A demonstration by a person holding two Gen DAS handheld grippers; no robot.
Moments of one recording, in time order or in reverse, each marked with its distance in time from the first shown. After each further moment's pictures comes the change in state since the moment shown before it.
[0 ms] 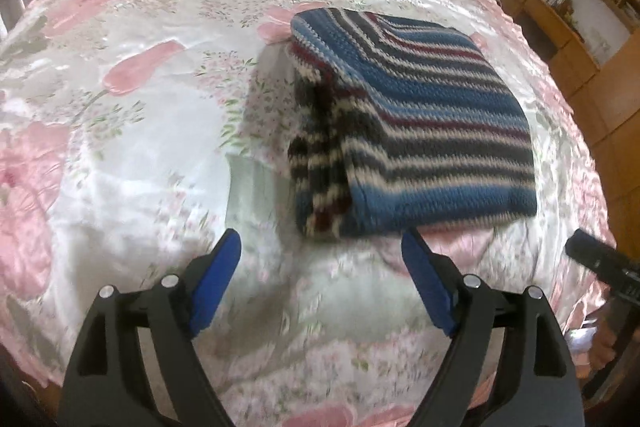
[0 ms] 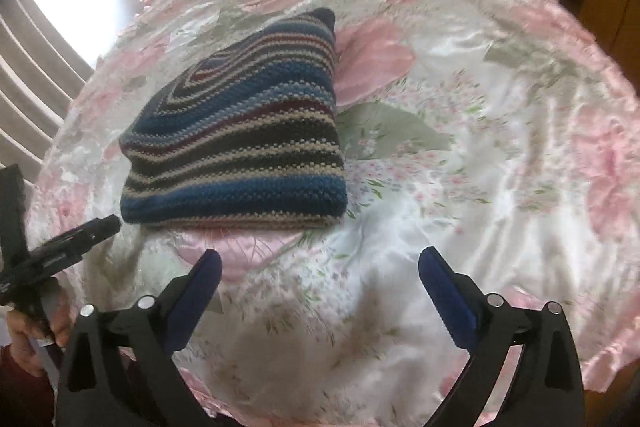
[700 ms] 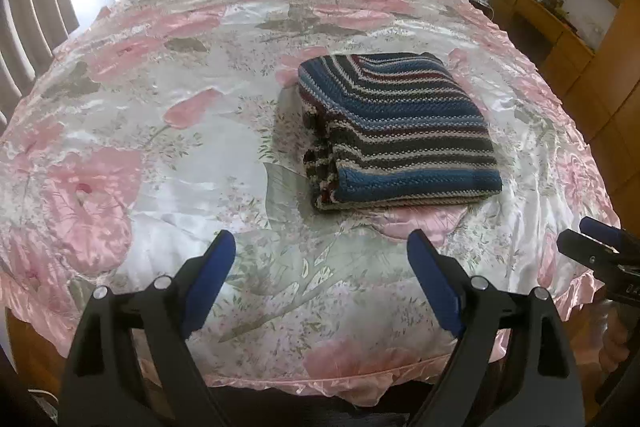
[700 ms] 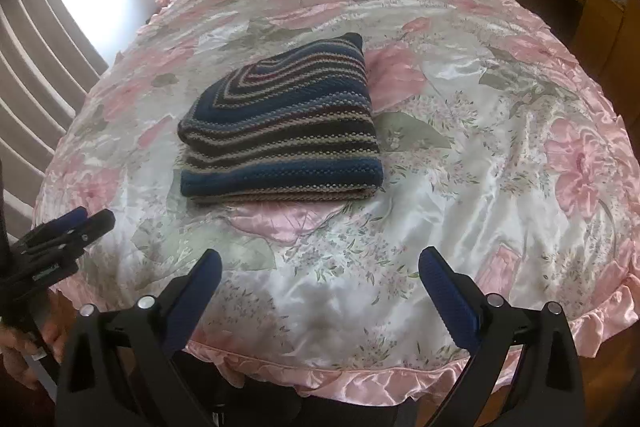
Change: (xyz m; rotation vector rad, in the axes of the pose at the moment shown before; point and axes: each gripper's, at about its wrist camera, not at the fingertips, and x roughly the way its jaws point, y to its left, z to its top) left arm -0.103 -0.020 -0.031 0.079 -0.123 0.095; right arm -0.072 0.047 -0.034 -0.033 -0.046 -0.006
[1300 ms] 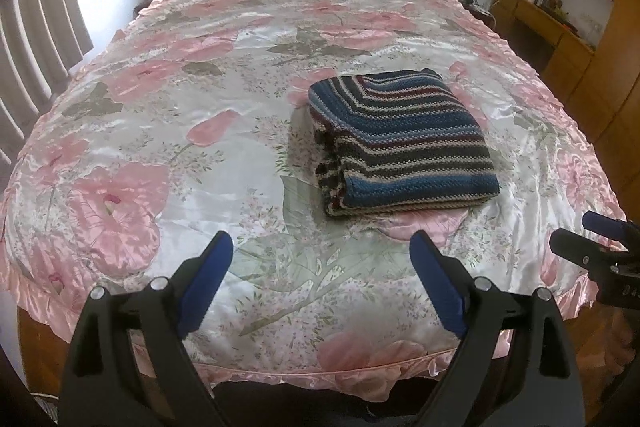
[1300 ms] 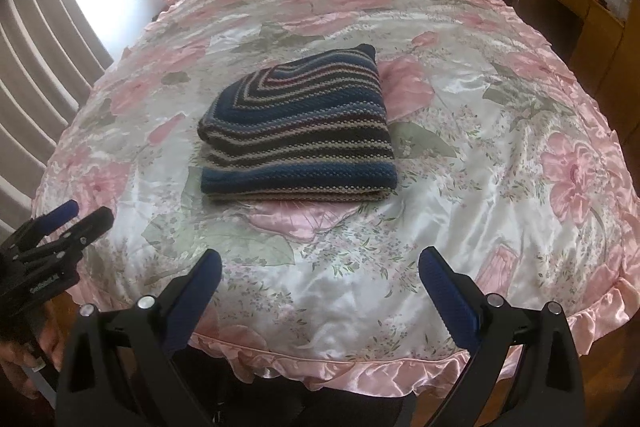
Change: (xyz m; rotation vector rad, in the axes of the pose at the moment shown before) left arm -0.031 -0.005 -0.007 0.019 -0.066 0.051; right arm -0.018 0.025 -0.004 -0.039 -0.021 -0.016
